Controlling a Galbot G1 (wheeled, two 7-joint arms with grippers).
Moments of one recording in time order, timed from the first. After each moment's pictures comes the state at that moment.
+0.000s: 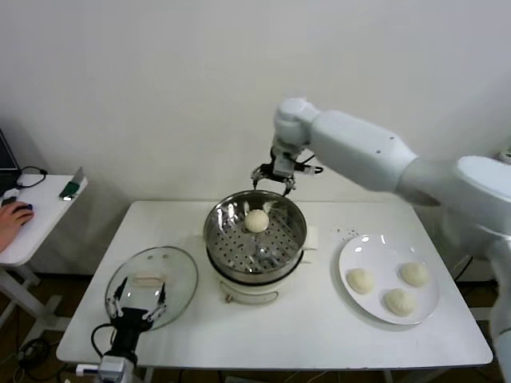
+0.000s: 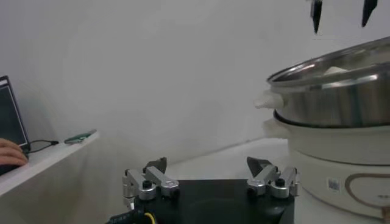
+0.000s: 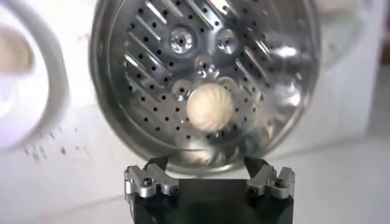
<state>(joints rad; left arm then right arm) 1.67 -1.40 -0.64 -1.98 0.10 -0.06 -0.05 0.65 1.13 -1.26 1.08 0.01 0.34 -1.08</state>
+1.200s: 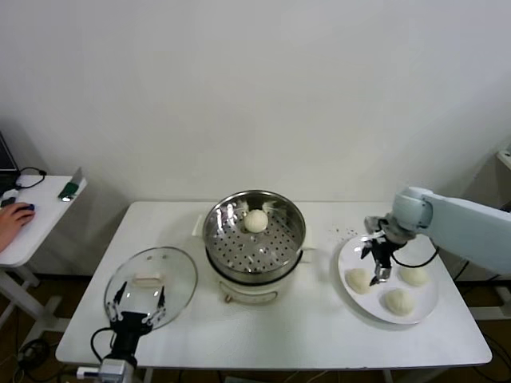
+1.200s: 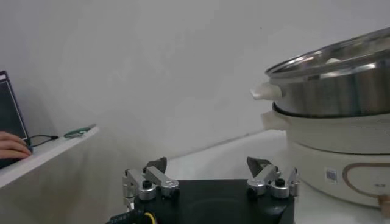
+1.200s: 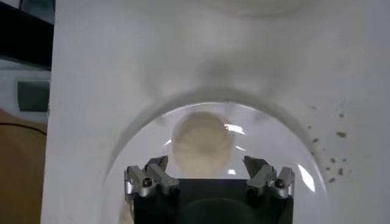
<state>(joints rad) 1.67 -1.40 -0.64 -1.95 0.10 -0.06 -0.05 0.28 0.72 -1.31 1.19 0.29 -0.29 -1.03</state>
